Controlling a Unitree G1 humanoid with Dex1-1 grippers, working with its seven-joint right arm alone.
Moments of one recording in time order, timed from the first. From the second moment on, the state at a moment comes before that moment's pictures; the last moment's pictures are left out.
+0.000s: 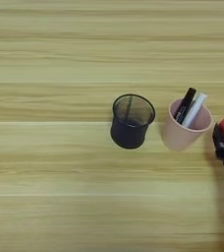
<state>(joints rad) 0.20 -0.14 -0.32 -0.21 0.15 0.16 0.07</state>
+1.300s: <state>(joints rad) 0.19 -0.17 -0.34 -0.52 0.23 0.19 0.16</state>
